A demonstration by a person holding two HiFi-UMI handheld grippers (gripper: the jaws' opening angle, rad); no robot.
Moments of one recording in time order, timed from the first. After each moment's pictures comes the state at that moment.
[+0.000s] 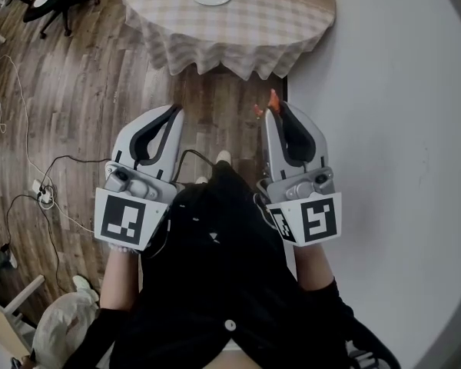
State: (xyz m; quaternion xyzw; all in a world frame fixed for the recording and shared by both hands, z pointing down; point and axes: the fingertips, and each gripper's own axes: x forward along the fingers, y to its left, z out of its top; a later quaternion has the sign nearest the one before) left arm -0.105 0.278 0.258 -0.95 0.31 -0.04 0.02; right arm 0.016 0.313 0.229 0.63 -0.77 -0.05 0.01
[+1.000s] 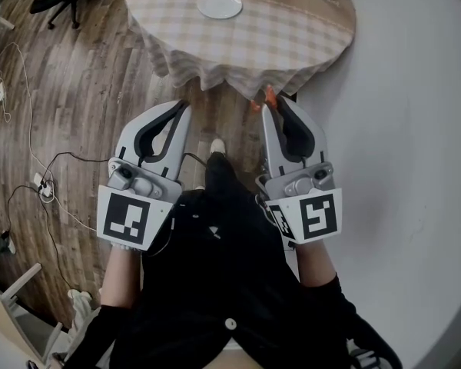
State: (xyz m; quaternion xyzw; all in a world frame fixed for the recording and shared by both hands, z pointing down) left arm -0.047 0.181 0.264 -0.94 0.34 -0.05 0.02; right arm 0.061 0.198 0.243 0.59 -0.81 -0.04 0.00
